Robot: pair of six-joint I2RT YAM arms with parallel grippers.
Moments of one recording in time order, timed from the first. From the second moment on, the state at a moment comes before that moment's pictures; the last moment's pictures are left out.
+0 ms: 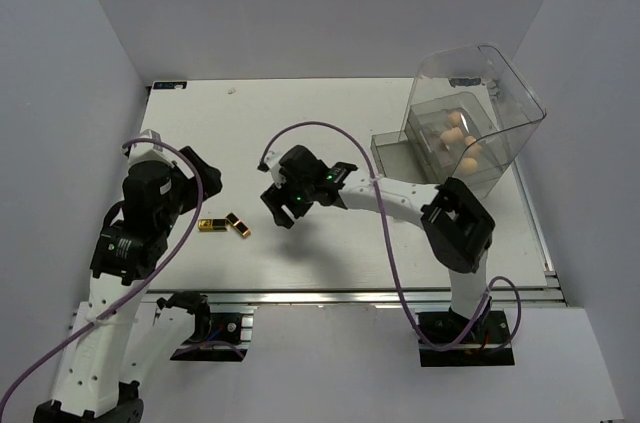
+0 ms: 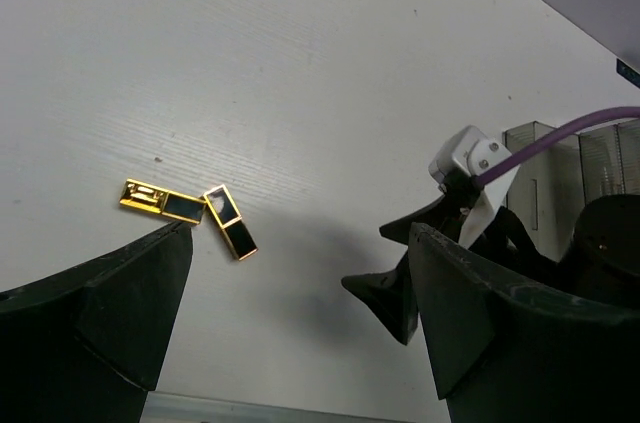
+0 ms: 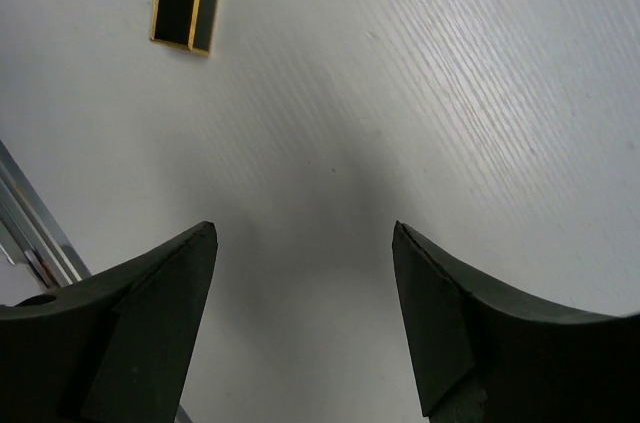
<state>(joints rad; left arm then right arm) -0.23 0.72 1.05 -0.79 -0.21 -0.59 0.99 1.90 1.41 -0.37 -0.18 0.04</state>
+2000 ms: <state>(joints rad) -0.23 0.82 0.83 -0.80 -0.19 -0.96 0.92 1.65 1.42 -0.30 0.06 -0.19</state>
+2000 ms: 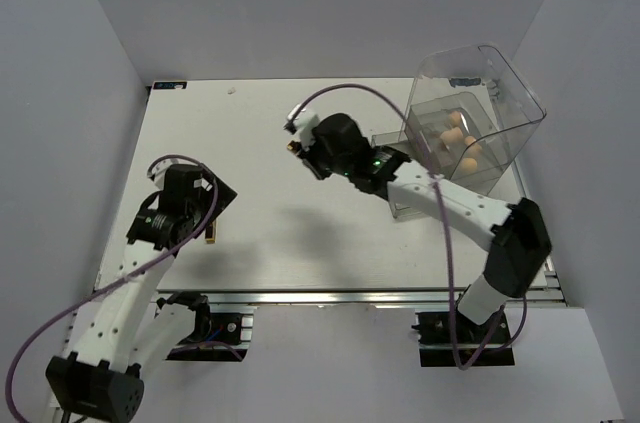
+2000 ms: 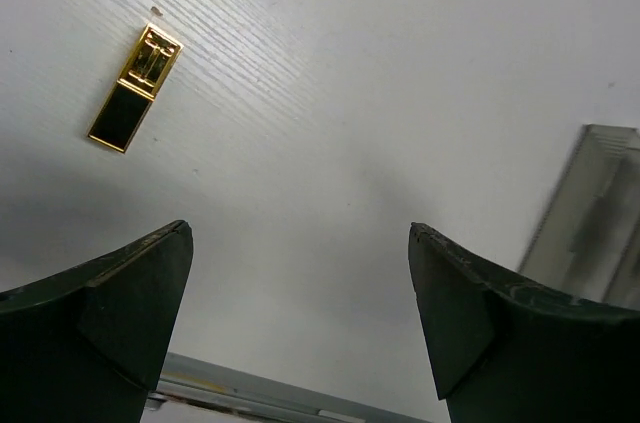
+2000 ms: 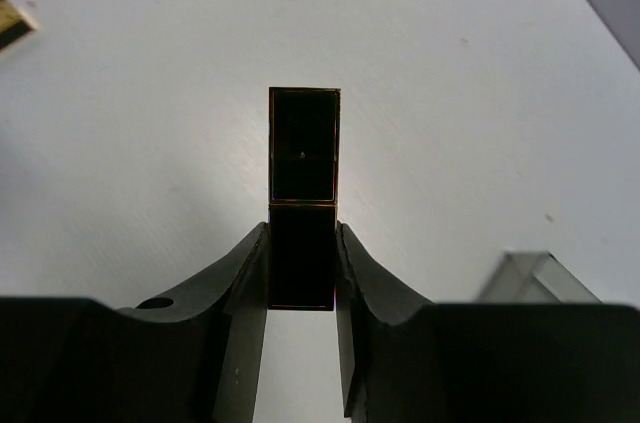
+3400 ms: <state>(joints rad) -0.23 1.22 0.93 -0.76 -0.25 -0.48 0.48 1.57 1.04 -0.41 0.18 -0.27</state>
